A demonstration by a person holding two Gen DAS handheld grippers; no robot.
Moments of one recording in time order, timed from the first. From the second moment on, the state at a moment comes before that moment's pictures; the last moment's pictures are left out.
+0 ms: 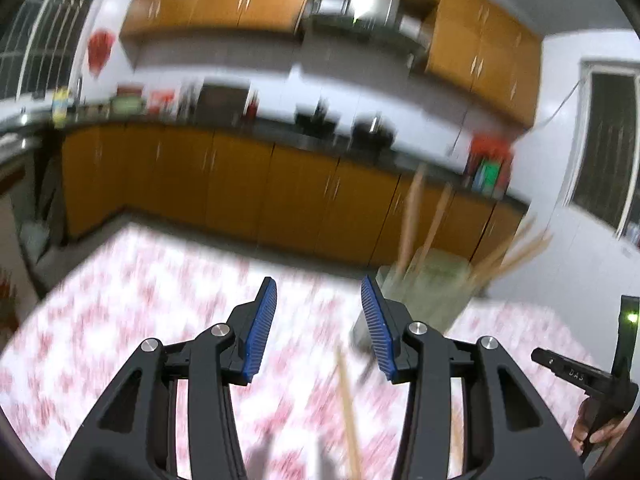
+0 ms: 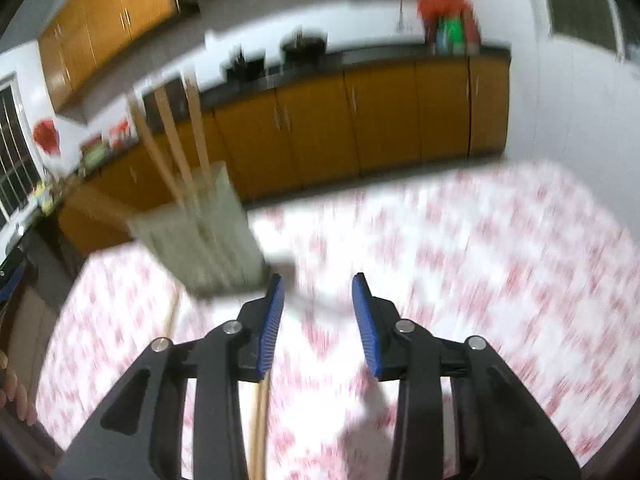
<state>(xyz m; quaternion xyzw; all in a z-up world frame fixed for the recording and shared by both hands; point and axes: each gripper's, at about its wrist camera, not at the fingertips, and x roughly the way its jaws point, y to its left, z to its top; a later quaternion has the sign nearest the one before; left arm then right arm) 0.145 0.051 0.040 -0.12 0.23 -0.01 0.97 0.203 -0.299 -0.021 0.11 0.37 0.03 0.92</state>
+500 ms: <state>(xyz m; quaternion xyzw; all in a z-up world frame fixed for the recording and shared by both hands) 0.151 0.014 -0.063 -0.08 0.39 -0.06 0.92 0.198 -0.234 -0.093 0.08 0.46 0.10 0.88</state>
